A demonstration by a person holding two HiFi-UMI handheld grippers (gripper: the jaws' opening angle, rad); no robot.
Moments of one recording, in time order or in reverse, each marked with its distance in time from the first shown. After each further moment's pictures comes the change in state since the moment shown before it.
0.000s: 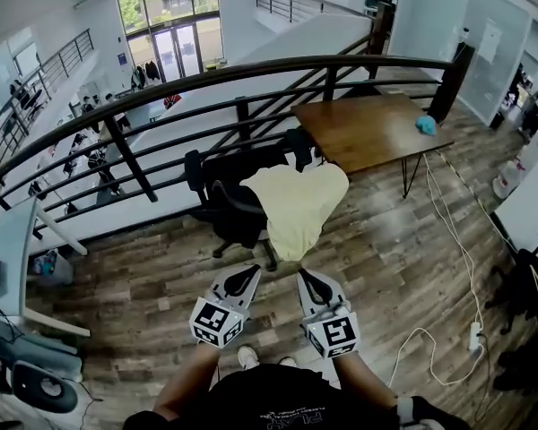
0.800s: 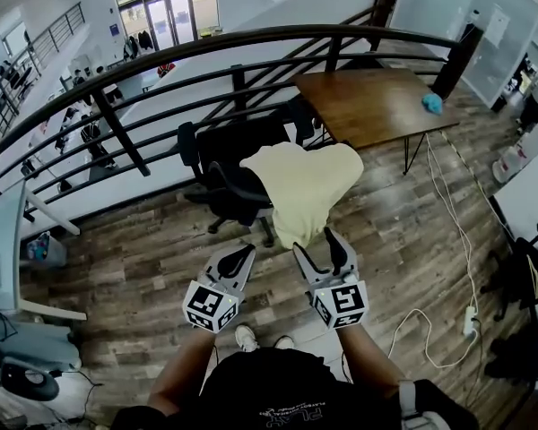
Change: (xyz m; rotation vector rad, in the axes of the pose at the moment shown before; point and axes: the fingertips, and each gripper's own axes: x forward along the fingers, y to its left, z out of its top) left arm 0.014 0.044 -0.025 -0.044 0.012 0.019; right arm 0.054 -0.045 -0.025 0.053 0.059 -0.081
